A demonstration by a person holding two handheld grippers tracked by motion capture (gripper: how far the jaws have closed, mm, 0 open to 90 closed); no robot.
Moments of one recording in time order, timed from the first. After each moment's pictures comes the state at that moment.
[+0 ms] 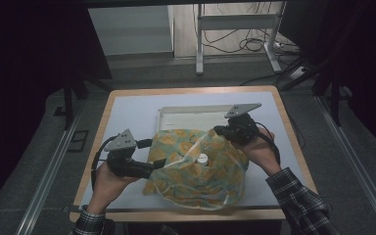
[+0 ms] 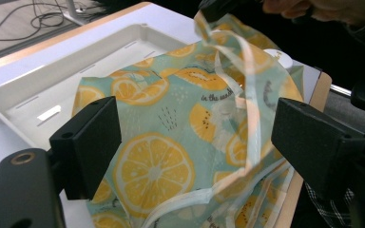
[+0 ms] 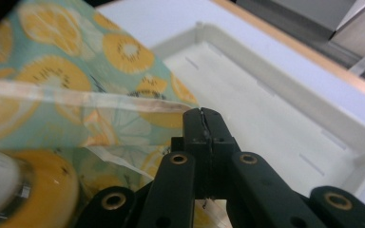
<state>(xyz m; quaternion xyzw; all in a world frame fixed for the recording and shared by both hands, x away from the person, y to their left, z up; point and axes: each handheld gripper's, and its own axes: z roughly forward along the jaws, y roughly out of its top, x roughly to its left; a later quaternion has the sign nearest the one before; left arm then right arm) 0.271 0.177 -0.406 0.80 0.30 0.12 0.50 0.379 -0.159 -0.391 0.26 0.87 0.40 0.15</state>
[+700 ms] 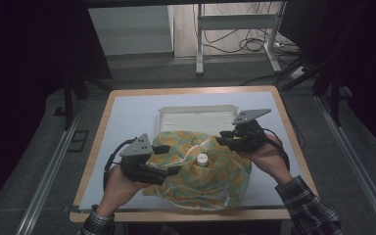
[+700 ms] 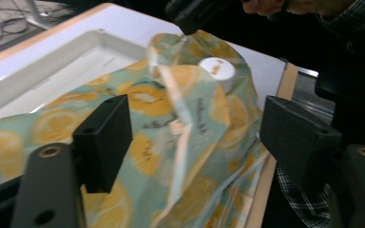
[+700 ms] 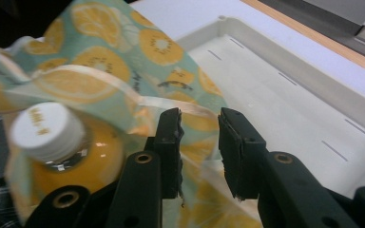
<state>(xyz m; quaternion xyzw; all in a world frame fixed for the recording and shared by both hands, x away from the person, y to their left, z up) 0.261 0.138 -0.398 0.82 0.25 0.10 0.50 0.355 -0.175 -0.384 0.25 0.87 0.41 0.12</state>
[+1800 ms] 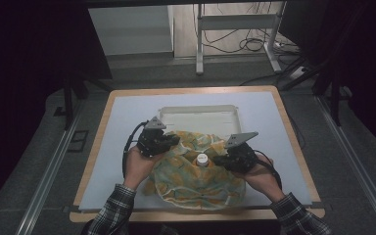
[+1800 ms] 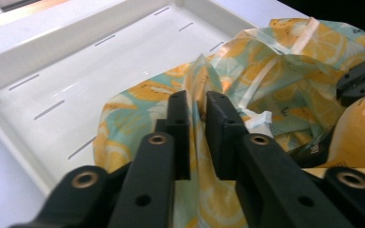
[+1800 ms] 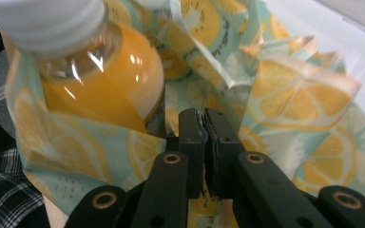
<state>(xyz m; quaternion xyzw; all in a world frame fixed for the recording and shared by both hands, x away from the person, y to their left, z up) 0.351 0.131 -0.443 0.81 0.37 0.12 0.44 0.332 -0.167 -0.446 0.24 0.89 0.38 0.08</state>
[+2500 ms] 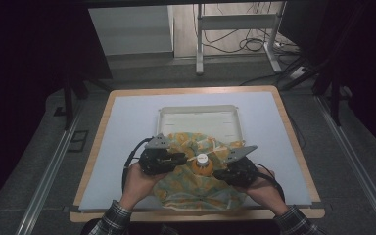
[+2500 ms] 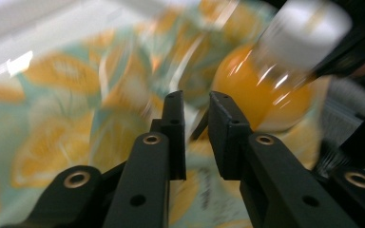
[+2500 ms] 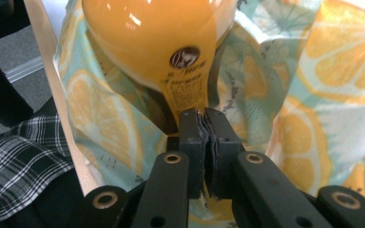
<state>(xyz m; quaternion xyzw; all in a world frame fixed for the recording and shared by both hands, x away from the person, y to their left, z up) 0.301 0.113 -0.448 0.84 0.31 0.07 0.45 0.304 -0.170 -0.464 0.22 0.90 0.36 0.05</state>
